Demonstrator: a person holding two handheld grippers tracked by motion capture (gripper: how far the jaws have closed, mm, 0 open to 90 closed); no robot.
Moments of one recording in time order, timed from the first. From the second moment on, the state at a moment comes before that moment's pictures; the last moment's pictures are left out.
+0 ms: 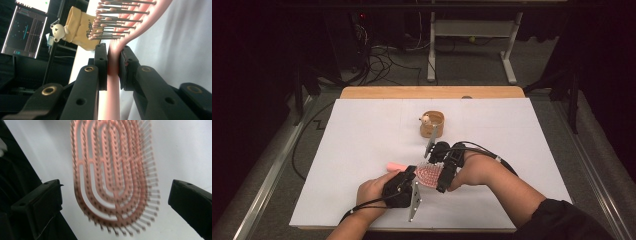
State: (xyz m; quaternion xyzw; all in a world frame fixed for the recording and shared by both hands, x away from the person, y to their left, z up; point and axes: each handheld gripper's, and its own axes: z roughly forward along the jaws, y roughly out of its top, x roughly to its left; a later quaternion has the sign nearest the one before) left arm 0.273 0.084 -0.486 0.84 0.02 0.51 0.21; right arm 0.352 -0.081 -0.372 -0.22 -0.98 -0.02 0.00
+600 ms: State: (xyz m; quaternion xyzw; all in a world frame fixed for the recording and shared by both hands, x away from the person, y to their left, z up) left arm 0.277 0.095 -0.484 0.83 0.05 0.51 0.20; right arm 0.349 -0.119 -0.378 -0.23 -0.97 -0.01 -0.01
